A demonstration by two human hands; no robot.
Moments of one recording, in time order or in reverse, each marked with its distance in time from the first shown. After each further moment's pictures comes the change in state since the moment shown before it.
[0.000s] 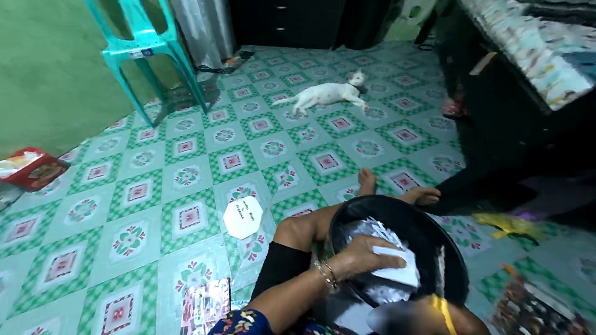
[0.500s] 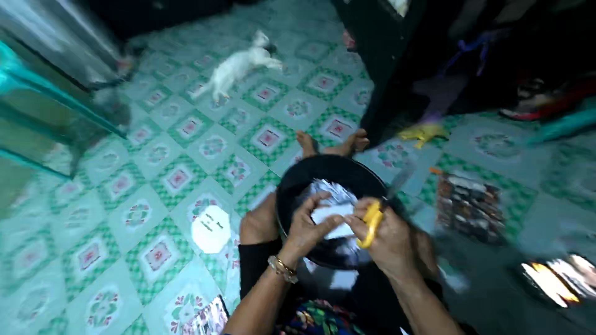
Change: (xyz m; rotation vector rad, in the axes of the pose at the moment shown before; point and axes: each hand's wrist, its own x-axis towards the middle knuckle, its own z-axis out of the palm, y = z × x) left_hand -0.004 -0.017 0.004 0.043 0.056 0.142; right_hand 0.037 -0.009 0.038 0.230 0.479 -0.242
